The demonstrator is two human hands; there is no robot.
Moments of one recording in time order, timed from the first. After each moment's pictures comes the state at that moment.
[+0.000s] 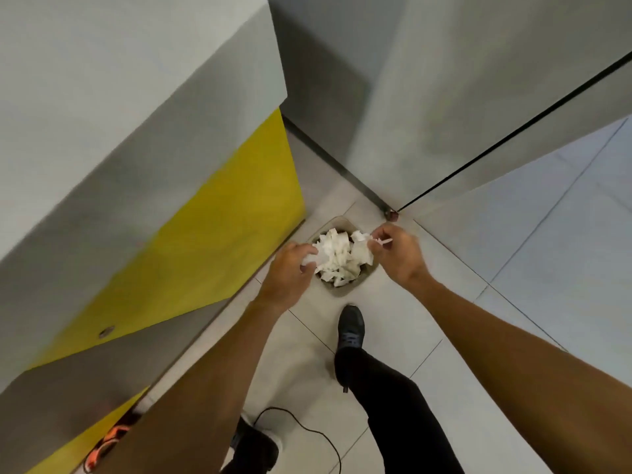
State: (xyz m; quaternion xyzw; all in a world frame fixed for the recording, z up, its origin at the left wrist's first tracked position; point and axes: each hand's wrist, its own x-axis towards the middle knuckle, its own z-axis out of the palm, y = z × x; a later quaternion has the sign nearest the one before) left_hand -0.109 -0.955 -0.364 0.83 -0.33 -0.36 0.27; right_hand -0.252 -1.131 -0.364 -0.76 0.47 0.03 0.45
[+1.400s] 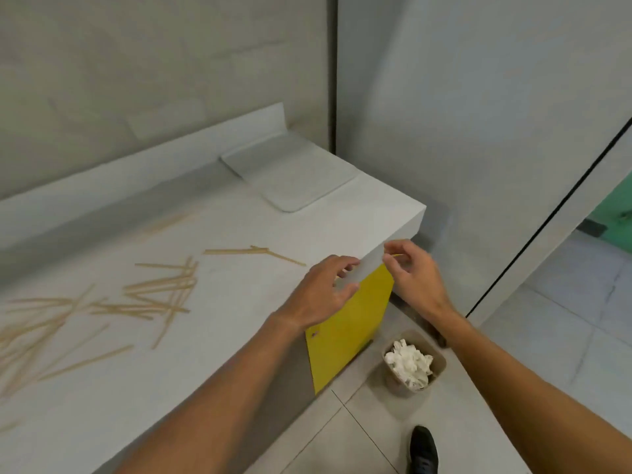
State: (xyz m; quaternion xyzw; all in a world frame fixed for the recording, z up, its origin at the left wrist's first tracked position) left_hand -0.038 -0.709 -0.016 0.76 -0.49 -0.17 0.39; right_hand -0.166 -0.867 -0.017 -0.79 0.28 -0.28 0.46
